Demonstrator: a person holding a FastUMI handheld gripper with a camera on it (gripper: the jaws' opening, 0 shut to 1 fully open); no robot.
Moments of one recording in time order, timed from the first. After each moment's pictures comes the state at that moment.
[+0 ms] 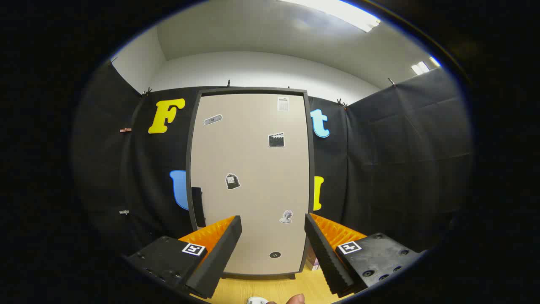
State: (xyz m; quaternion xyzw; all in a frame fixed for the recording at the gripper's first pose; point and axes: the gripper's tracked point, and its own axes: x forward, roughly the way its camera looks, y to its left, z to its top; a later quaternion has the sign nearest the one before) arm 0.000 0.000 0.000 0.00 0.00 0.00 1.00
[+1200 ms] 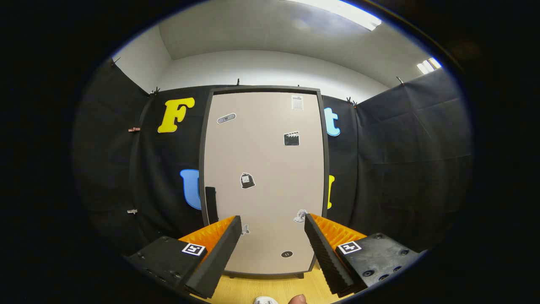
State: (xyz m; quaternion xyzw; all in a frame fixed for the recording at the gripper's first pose) arm 0.003 0.036 0.000 0.00 0.01 0.04 1.00
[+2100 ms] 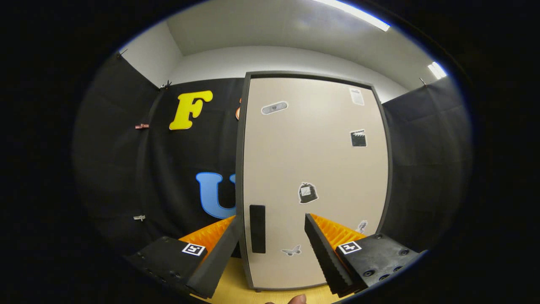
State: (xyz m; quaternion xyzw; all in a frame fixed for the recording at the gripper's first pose) arm 0.109 0.185 -0.026 -0.01 0.03 0.07 1.00
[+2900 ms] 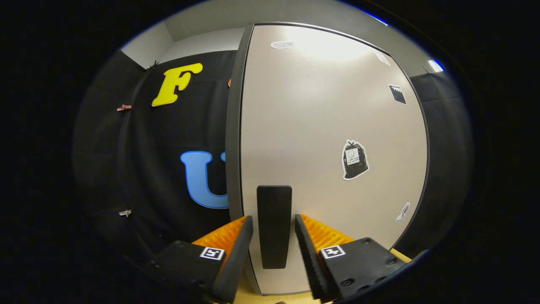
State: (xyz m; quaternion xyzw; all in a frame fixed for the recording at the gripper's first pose) arm 0.200 0.212 -0.102 0.00 0.08 0.03 1.00
